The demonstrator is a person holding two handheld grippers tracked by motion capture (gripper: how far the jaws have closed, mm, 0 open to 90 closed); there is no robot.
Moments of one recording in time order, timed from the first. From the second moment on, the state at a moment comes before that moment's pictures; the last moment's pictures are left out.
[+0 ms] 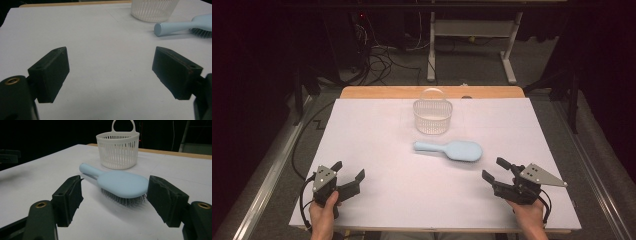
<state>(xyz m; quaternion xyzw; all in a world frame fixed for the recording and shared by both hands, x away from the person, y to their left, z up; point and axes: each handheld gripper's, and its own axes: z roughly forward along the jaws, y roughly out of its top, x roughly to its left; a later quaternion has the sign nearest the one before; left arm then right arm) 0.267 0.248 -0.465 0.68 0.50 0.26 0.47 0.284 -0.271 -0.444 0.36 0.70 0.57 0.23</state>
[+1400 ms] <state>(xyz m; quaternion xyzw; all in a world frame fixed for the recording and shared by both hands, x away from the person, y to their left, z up) 0.267 0.248 -0.465 0.68 0.50 0.26 0.47 0.312 -0.219 -0.441 0.34 0.71 0.58 0.20</state>
